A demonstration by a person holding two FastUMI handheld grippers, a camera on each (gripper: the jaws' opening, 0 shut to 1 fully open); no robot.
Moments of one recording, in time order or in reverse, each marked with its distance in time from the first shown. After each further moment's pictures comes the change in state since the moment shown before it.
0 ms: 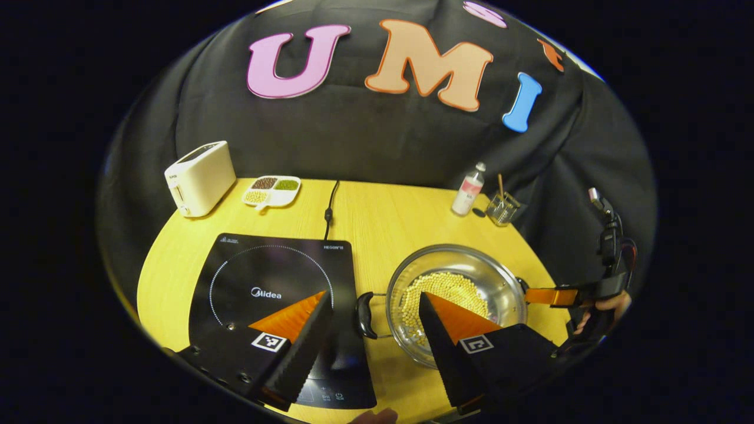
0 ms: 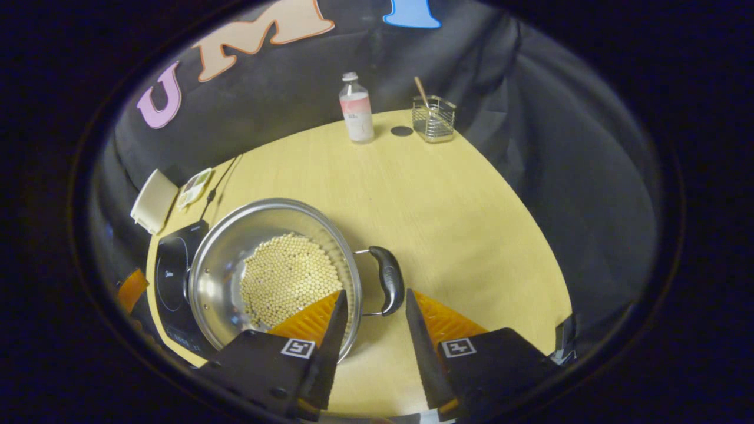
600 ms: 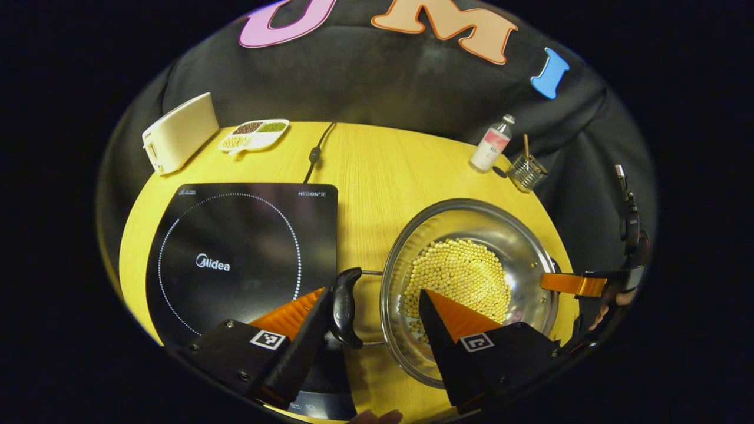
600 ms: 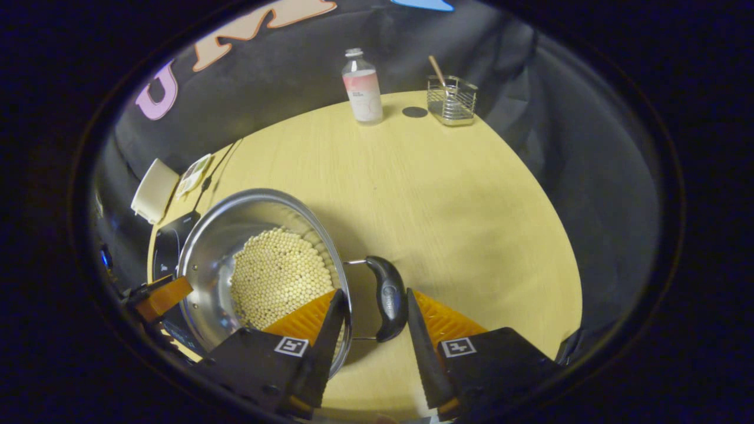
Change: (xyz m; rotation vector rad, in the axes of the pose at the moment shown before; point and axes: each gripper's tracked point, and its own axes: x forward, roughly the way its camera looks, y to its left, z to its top) left arm 0.070 -0.003 -0.050 -0.053 0.198 0.034; right arm 0.042 0.001 -0.003 -0.055 0.090 0.065
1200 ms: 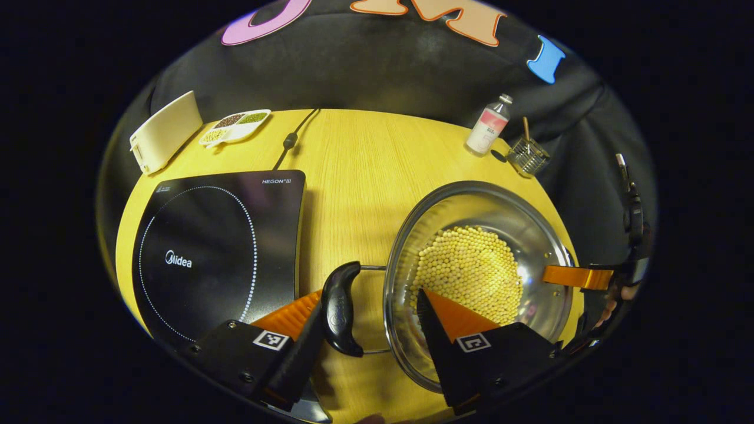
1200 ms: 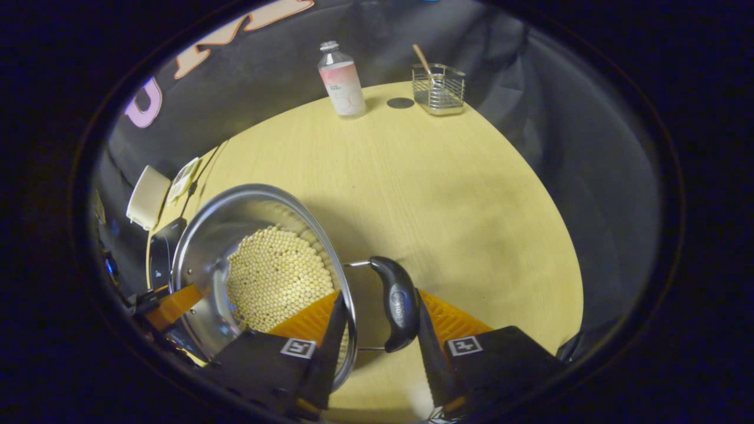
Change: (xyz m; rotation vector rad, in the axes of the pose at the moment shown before) left arm 0.036 -0.021 -0.016 0.037 0.076 0.014; right arm 0.015 -0.021 0.003 0.023 0.030 -0.015
